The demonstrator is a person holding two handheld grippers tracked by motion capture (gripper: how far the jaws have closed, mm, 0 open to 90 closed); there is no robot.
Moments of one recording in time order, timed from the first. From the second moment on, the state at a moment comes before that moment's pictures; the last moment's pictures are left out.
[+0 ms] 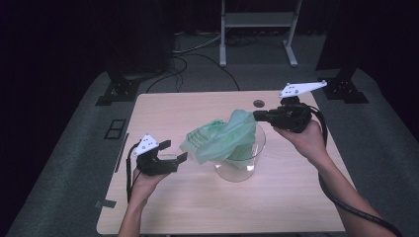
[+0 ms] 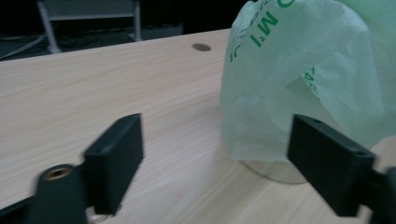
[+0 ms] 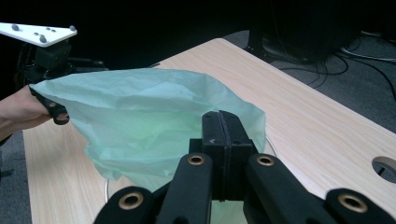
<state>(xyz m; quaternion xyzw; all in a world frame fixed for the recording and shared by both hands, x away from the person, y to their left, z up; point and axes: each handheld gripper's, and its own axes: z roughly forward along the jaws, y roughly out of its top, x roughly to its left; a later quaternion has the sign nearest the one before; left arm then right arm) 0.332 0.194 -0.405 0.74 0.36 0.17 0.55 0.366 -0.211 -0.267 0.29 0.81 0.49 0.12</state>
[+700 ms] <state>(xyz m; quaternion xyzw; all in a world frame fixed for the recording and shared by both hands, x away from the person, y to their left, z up) 0.334 0.168 -0.388 0.76 0.30 0.12 0.57 0.354 -0.272 -0.282 0.33 0.81 0.47 0.14</state>
